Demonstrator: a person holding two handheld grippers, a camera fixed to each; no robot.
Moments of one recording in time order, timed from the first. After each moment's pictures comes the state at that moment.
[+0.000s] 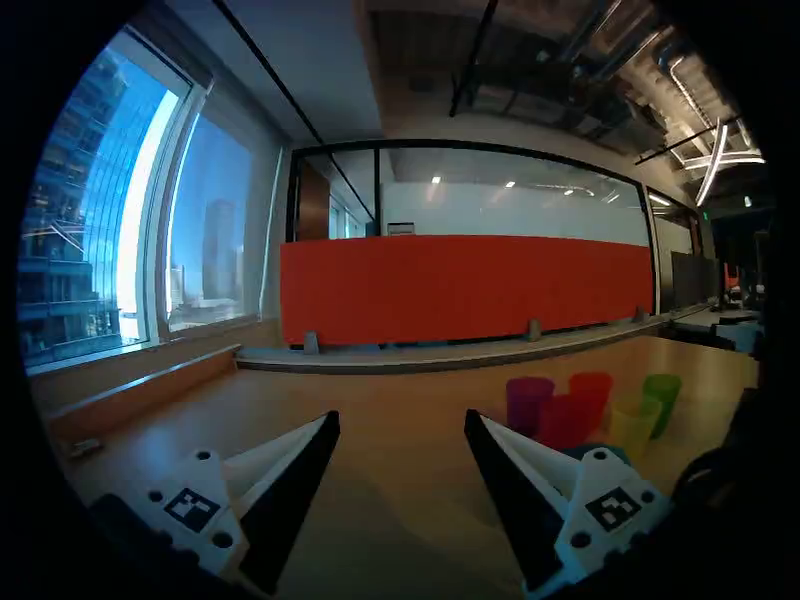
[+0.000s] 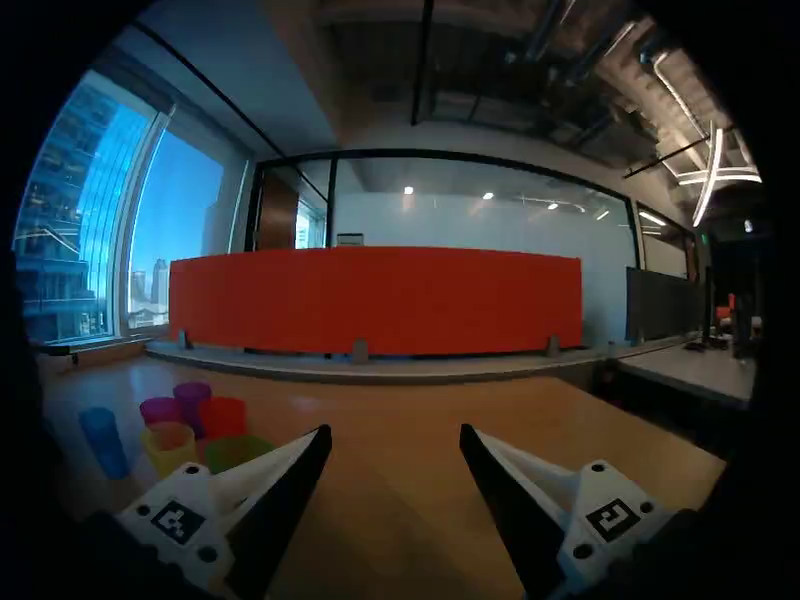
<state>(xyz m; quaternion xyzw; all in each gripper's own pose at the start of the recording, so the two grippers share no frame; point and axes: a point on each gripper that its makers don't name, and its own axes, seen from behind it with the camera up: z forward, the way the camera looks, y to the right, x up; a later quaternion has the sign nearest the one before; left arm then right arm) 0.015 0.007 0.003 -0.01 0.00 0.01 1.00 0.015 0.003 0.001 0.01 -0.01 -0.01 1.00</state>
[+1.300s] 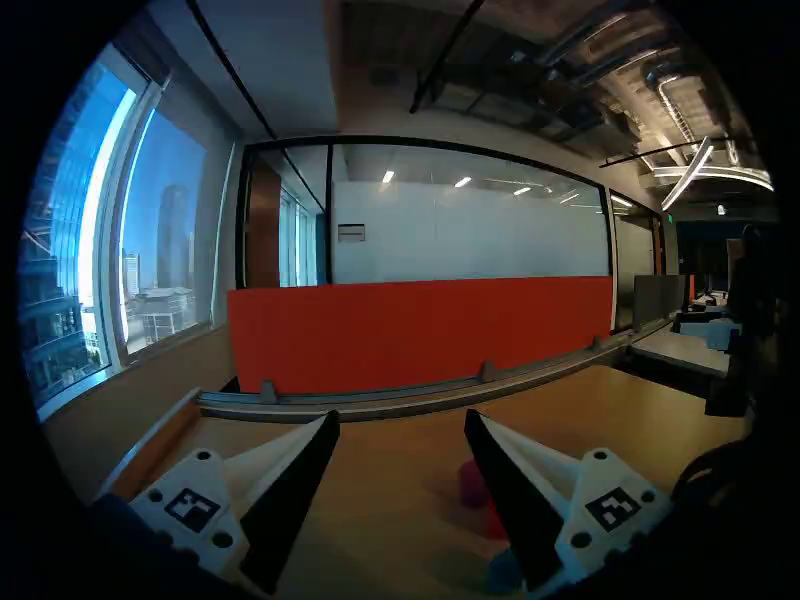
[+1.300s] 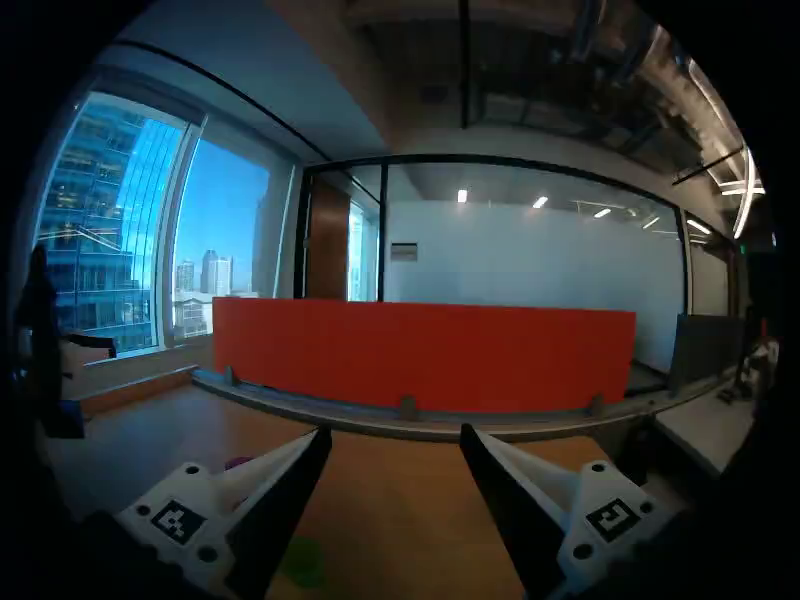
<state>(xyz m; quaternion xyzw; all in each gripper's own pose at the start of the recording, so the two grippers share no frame) 0.185 0.031 0.035 -0.10 -0.03 0.01 0.99 0.188 -0.030 0.031 0.11 -0.02 -0.01 0.99</state>
